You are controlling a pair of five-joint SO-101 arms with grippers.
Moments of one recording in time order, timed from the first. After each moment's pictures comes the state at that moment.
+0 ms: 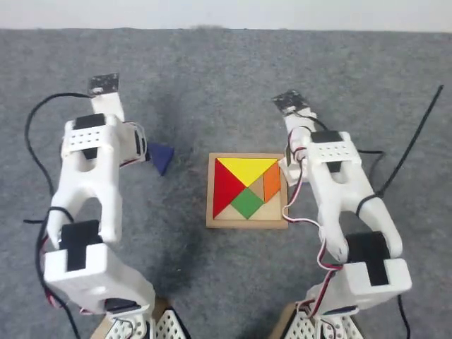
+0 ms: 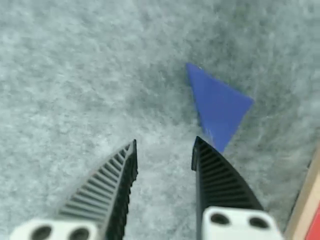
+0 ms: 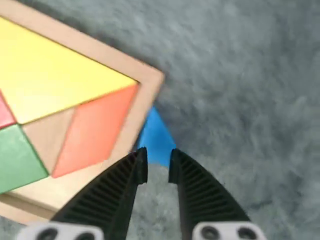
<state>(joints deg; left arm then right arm) -17.3 9.4 16.6 65.5 5.6 -11.3 4.4 24.5 55.3 18.7</state>
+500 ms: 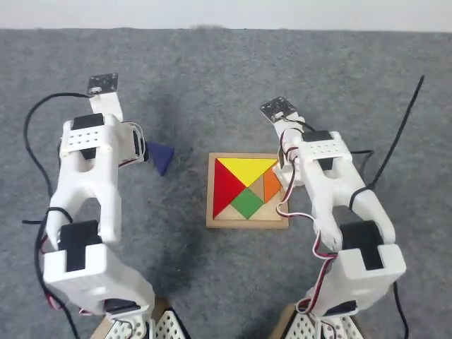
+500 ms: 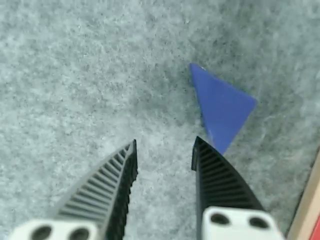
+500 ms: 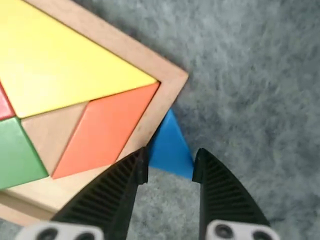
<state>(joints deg) -17.4 9.4 16.6 65.5 4.9 -12.0 10.6 22.7 55.3 21.7</state>
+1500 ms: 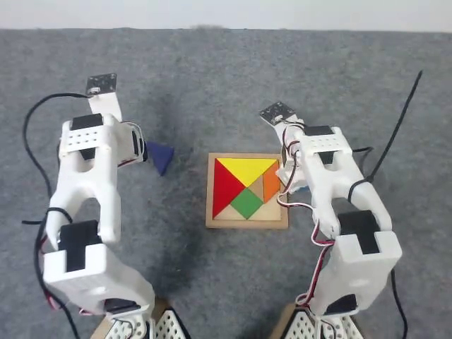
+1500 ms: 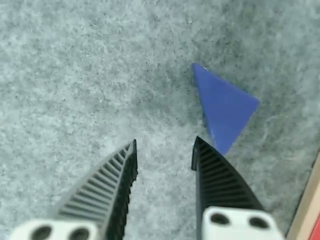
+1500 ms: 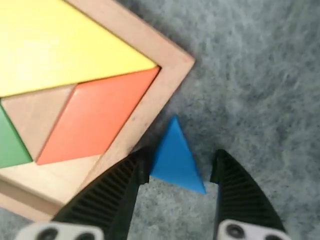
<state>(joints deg) -17.8 9.4 16.6 65.5 4.8 -10.6 14.6 19.0 60.4 26.6</state>
